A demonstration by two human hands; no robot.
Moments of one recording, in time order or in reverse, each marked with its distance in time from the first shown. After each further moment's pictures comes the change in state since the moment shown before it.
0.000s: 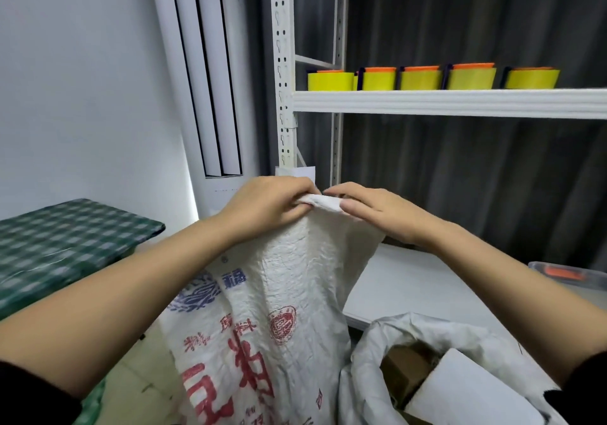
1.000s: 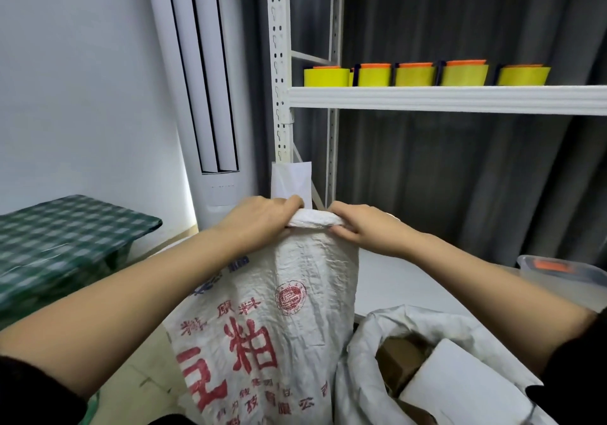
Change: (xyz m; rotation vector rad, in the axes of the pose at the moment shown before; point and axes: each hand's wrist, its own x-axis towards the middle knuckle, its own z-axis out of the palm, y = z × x) left_hand -0.023 -0.001 0.021 0.393 -0.313 -0.023; right_hand -0.005 0.002 0.033 -0.160 -0.060 0.002
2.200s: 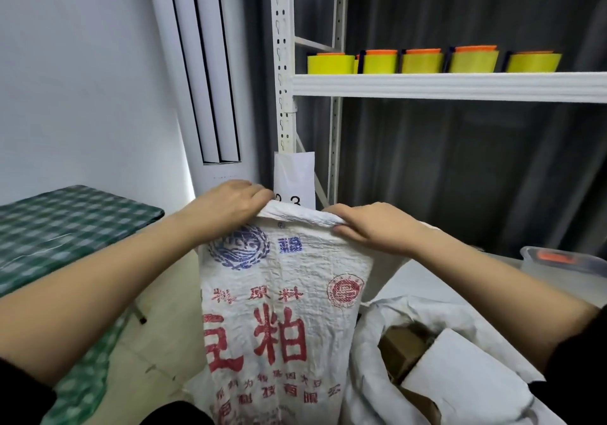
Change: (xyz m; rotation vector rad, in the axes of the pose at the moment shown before) left_hand -0.027 -0.051 0.014 -0.011 0.089 0.207; right_hand -0.004 0.005 0.011 -0.307 0.039 -0.126
